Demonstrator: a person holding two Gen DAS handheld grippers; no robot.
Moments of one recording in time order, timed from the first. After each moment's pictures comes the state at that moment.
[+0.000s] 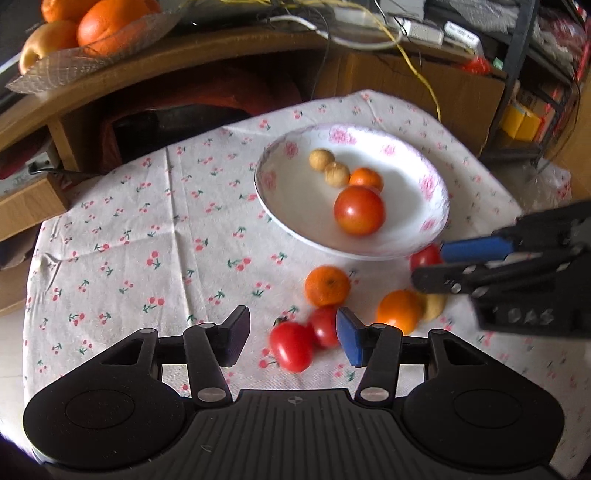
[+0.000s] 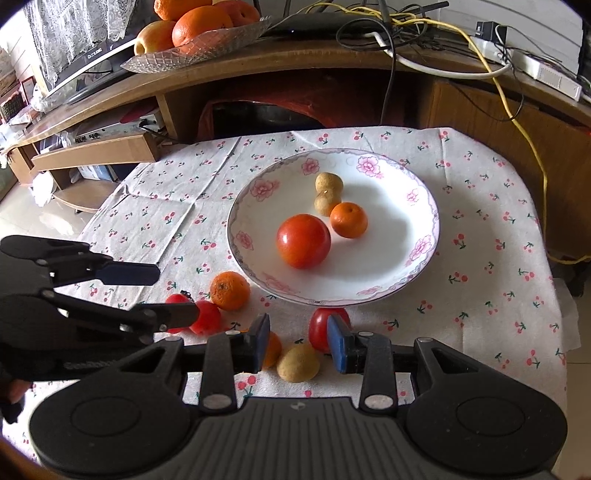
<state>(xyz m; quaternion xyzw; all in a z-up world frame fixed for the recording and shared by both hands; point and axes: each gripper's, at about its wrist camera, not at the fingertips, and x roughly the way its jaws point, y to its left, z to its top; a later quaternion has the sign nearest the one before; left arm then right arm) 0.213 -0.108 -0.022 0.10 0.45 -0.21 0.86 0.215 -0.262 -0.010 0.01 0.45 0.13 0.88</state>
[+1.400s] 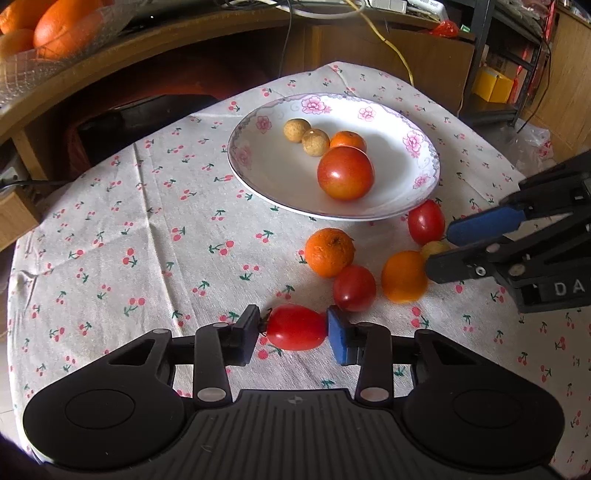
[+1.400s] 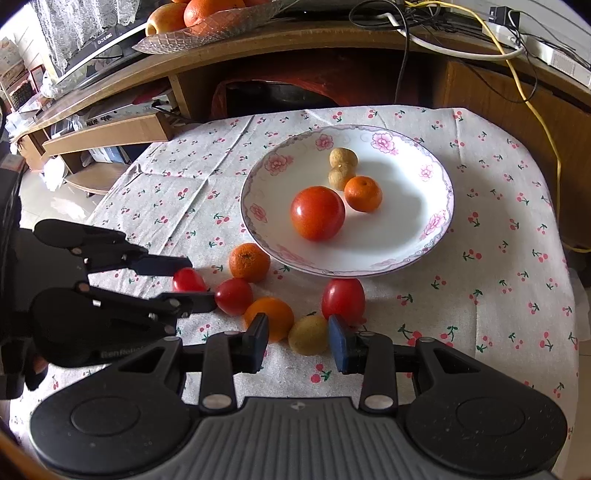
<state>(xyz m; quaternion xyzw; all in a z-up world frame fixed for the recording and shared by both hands) 0.213 -0.103 -0.046 0.15 0.44 -0.25 0.85 0.209 -0.262 -0.015 0.01 0.48 0.15 0.87</state>
